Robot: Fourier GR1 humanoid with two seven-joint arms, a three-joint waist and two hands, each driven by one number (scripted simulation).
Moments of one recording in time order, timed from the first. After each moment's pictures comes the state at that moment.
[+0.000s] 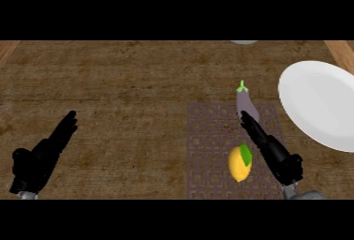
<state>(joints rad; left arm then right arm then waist) 0.07 0.50 -0.18 -1.57 0.20 0.09 0.09 -0.04 -0.31 0.32 -1.45 -0.14 0.04 -0.09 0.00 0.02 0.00</state>
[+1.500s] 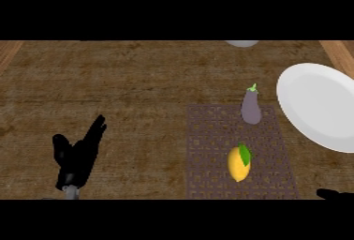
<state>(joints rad) 0.03 0.24 -0.20 -1.48 0.23 0.18 0.19 0.28 -0.68 -0.05 -2.06 0.12 -0.12 0.21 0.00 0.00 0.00</state>
